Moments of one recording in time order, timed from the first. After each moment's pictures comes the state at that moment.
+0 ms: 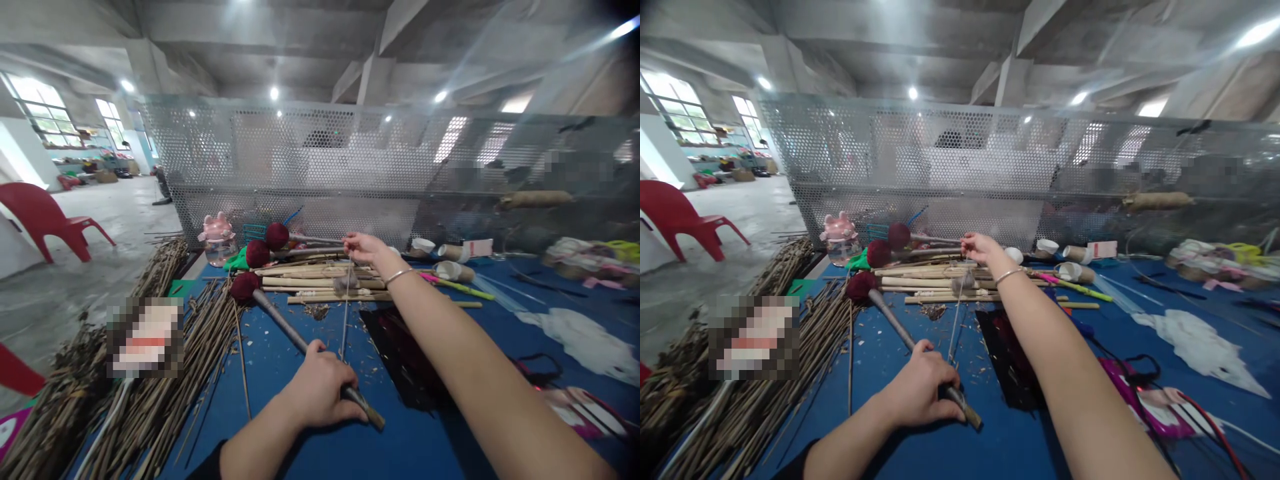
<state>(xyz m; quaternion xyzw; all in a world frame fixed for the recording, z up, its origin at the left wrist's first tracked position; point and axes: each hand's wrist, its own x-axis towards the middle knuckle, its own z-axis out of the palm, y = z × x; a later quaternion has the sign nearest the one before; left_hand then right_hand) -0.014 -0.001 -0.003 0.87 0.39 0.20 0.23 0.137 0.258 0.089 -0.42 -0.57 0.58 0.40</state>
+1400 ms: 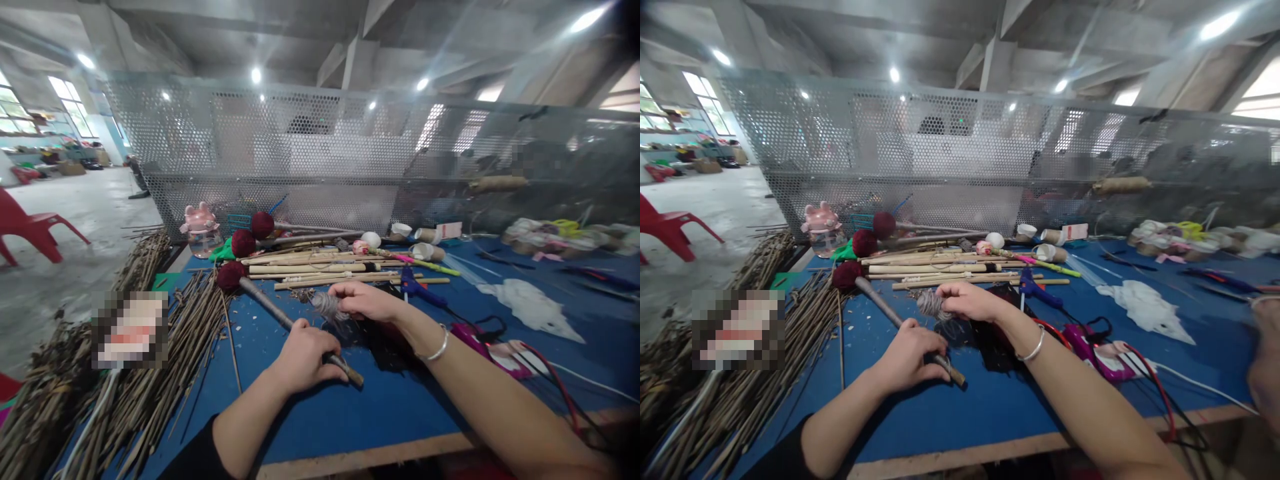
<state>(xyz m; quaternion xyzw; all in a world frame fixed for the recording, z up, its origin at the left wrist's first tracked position) -0.014 0.000 -0.001 0.87 0.39 0.22 0.19 0.163 0.084 0.065 -0.38 -0.75 0.52 0.13</state>
